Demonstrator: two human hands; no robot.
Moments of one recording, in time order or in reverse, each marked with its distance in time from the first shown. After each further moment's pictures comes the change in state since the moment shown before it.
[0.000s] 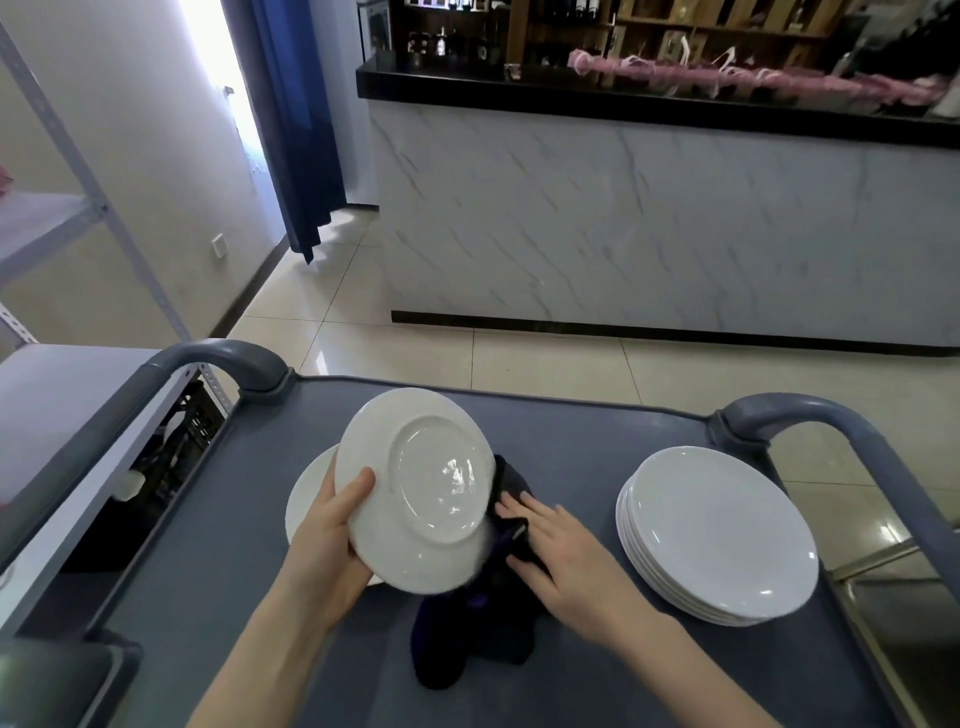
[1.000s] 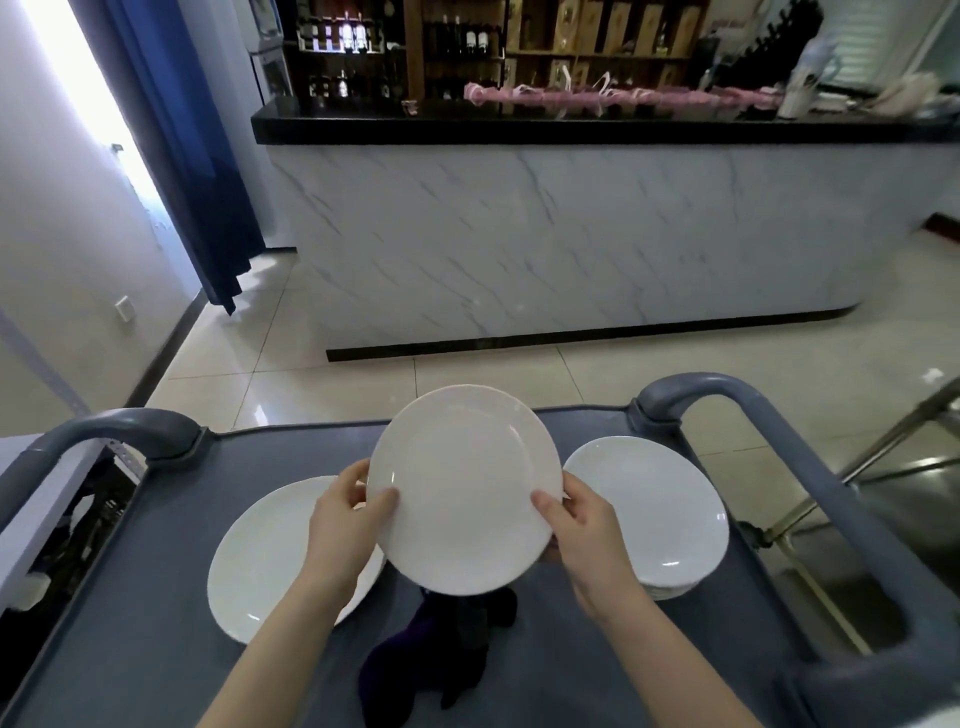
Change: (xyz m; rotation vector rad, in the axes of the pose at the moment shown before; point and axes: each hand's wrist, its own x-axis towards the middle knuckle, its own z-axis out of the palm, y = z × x) left_hand 0.042 -0.032 0.058 0.751 0.055 0.083; right_hand -0.030 0.003 -0.050 1.151 0.672 0.526
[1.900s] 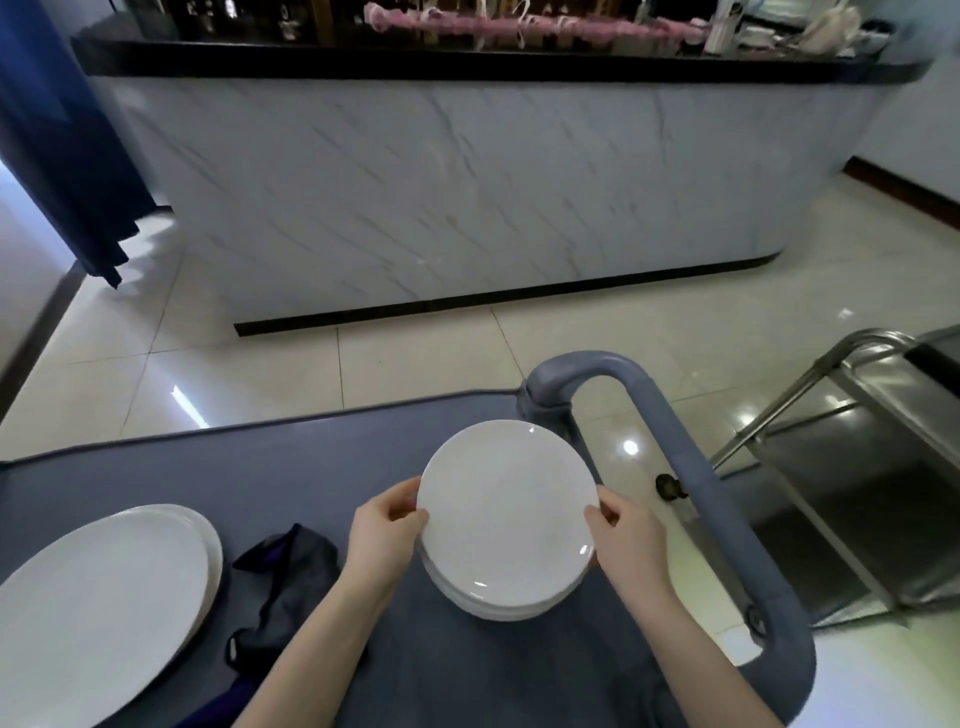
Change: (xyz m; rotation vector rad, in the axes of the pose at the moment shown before) left_hand 0.015 -0.023 0.210 0.085 -0.232 -0.133; right_hand 0.064 0.034 -0.204 -0.681 0.287 0.133
